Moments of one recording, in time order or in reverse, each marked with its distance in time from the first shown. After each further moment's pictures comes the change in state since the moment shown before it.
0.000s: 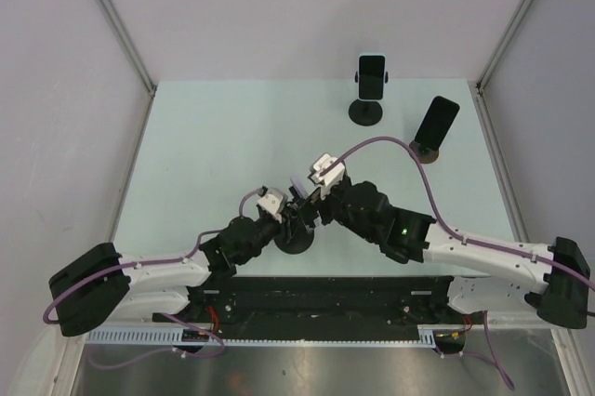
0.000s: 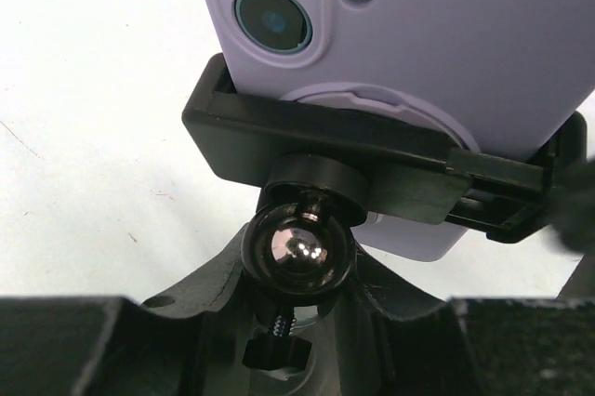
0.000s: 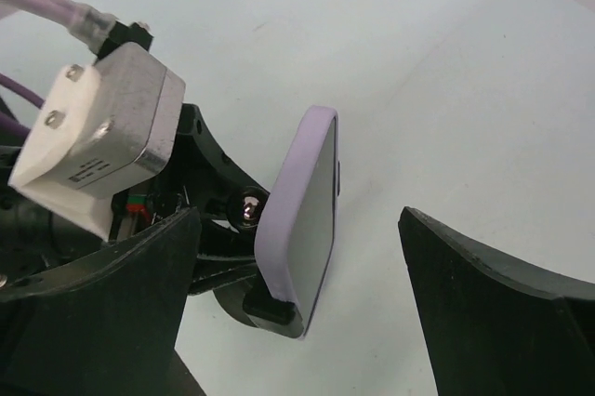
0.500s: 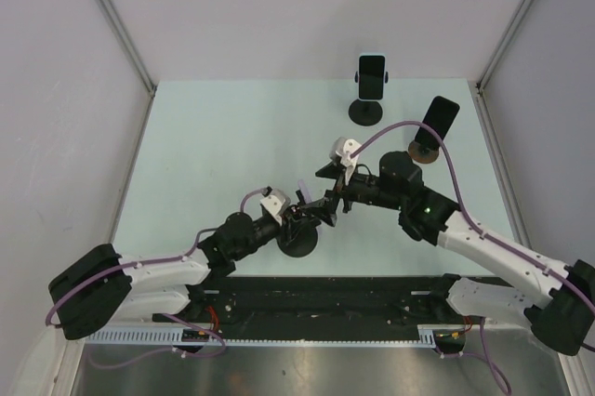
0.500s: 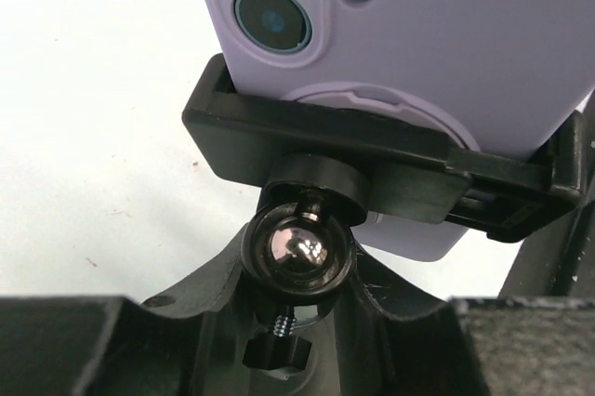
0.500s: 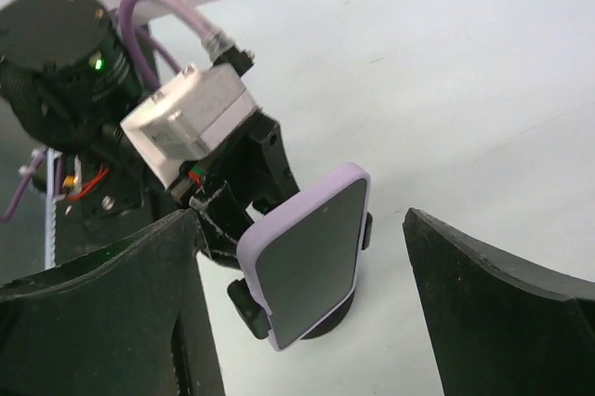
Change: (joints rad) left arm 0.077 0.003 -0.002 0.012 0.245 0.044; right arm -0.328 -0.040 0.000 0.005 -0.722 -0.074
